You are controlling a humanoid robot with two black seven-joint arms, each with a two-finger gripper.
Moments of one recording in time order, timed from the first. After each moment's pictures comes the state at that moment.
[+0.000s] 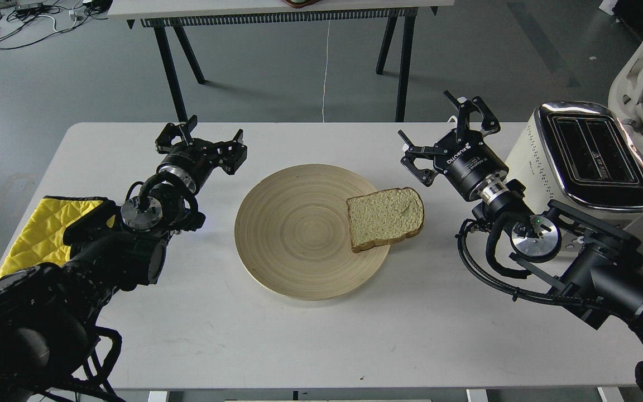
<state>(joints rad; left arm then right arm) -0.87 -0.01 -0.56 -0.19 -1.03 -0.49 0.15 0.74 -0.33 0.45 0.94 0.42 0.42 0.31</state>
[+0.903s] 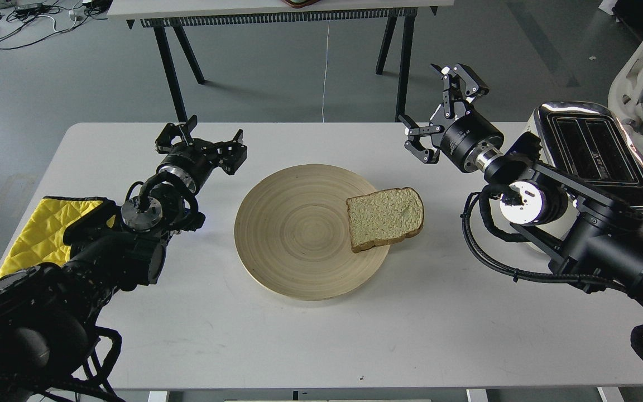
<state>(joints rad) -0.87 -0.01 -0.56 -0.19 -1.03 -0.49 0.14 0.88 -0.33 0.44 0.95 0.03 0.09 0.26</state>
